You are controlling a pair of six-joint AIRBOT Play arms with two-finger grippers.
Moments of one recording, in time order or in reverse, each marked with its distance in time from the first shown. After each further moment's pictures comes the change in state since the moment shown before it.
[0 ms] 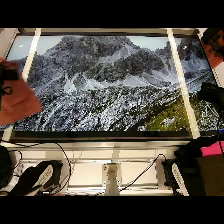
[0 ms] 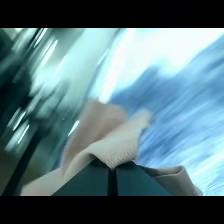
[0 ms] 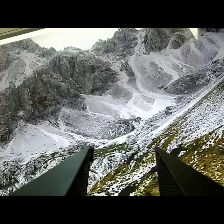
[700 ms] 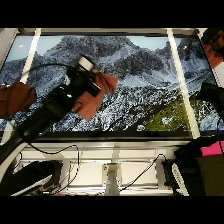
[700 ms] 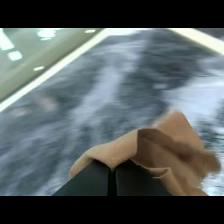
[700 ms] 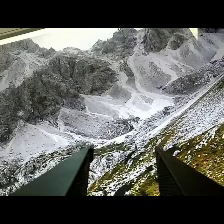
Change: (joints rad) left arm -0.769 -0.154 0.001 -0.071 0.088 -0.007; right arm 0.000 0.000 0.000 0.000 0.000 0.000
